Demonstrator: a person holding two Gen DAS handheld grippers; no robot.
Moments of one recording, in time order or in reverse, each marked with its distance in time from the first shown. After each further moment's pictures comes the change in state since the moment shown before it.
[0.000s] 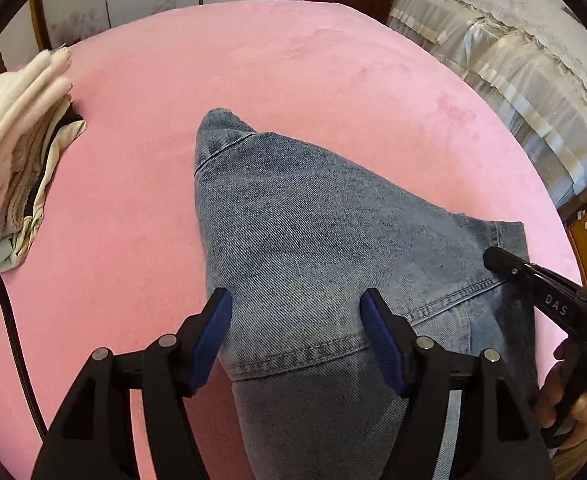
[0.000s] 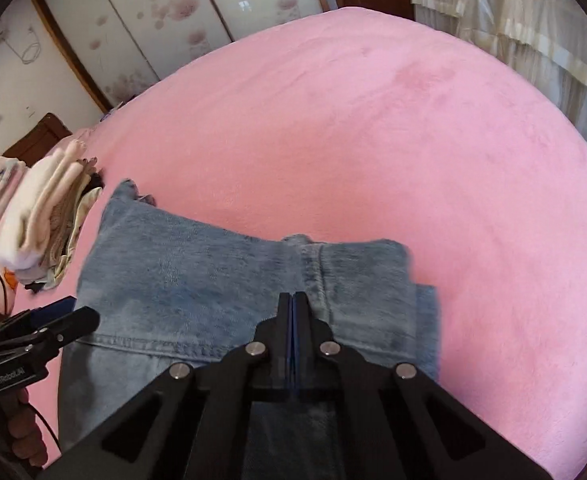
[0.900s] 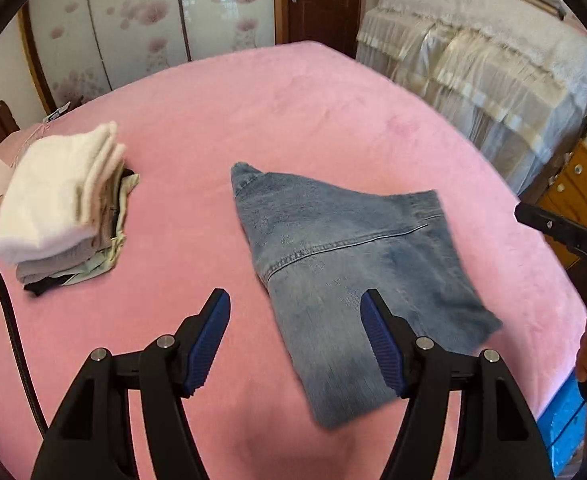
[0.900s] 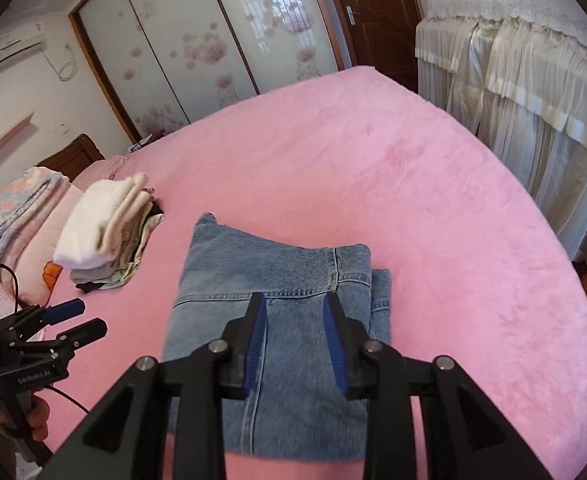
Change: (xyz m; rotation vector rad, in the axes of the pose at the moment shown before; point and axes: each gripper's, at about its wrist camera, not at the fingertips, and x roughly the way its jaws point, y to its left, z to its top) left arm -0.198 -0.010 -0.063 0.142 -0.131 0.045; right arm -0.203 0.028 -0.039 -0.029 -0.165 0.063
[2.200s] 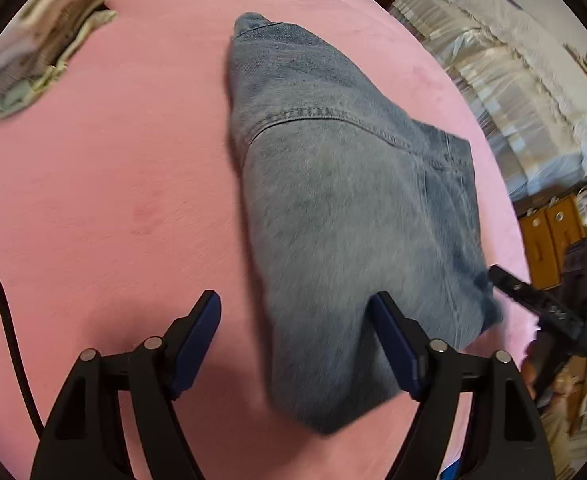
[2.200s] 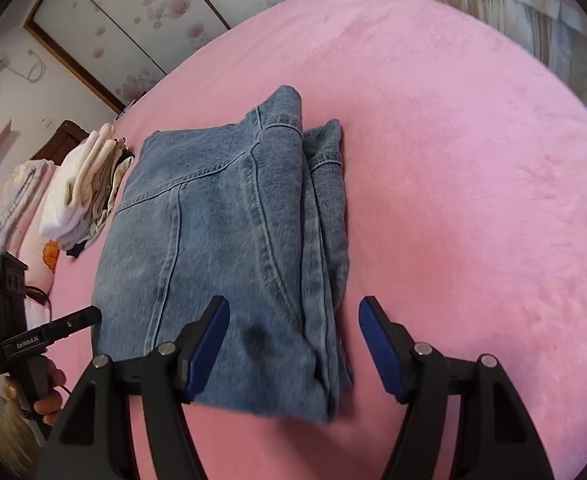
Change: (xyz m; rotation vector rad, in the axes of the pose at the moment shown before) left arm 0.145 0.029 -0.073 -0.316 0.260 -0.281; right arm 0.108 -0.094 -0.084 0.179 0.282 0.095
